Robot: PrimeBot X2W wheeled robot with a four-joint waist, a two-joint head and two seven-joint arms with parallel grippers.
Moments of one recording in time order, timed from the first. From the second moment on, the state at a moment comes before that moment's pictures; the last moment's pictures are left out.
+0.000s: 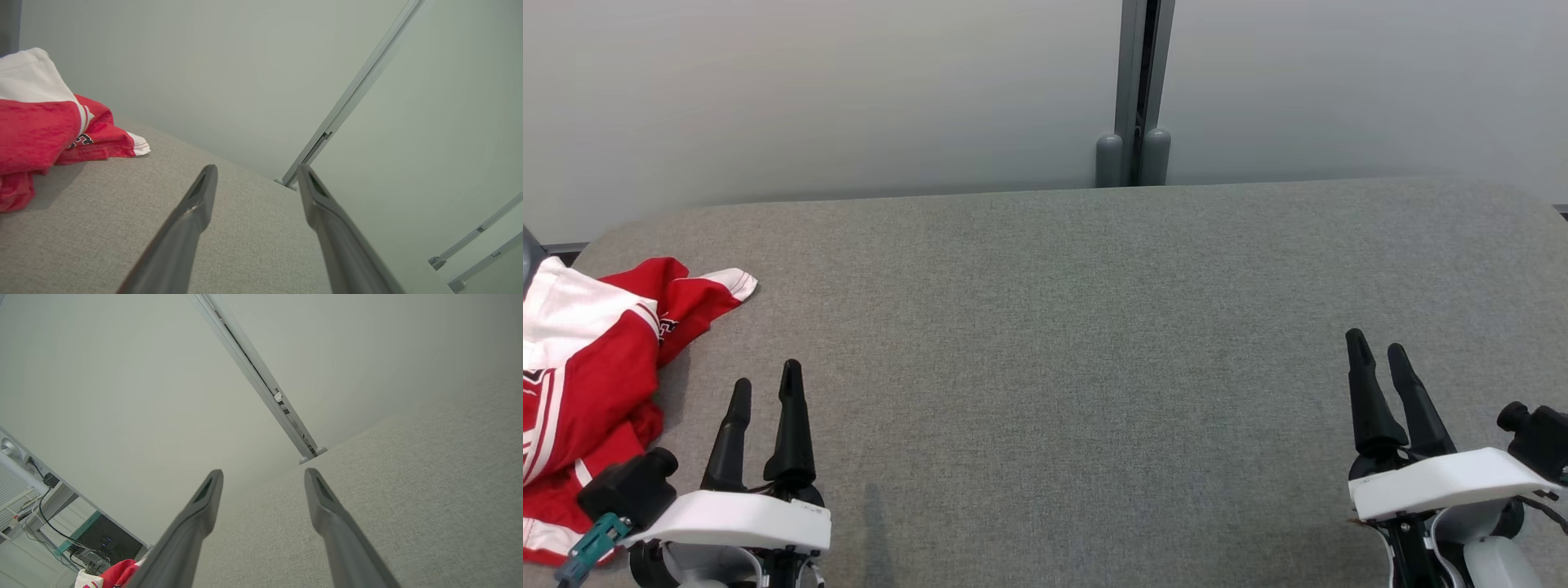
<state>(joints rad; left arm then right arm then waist) -0.05 0.04 0.02 0.15 -0.63 -0.04 -0.13 -0.12 -0.04 0.04 0.17 0.72 0.13 -0.12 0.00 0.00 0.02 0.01</state>
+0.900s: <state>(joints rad) -0.05 0.04 -0.01 0.14 -0.35 -0.01 -0.19 -0.14 -0.04 0.08 0.18 0.40 0.13 -0.19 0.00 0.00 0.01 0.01</state>
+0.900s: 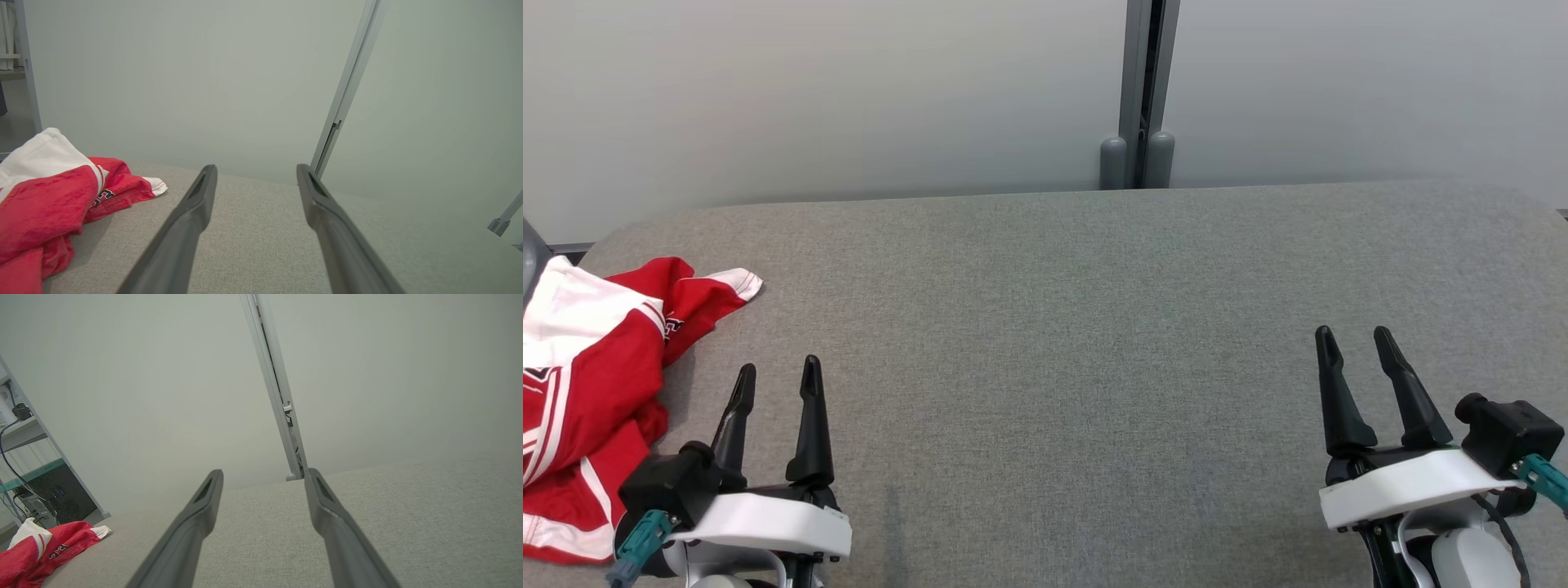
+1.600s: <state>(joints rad) -0.05 0.05 -0.02 0.12 -0.18 0.01 -0.23 -0.15 -0.04 0.10 0.18 0.23 0.13 -0.23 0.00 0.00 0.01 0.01</state>
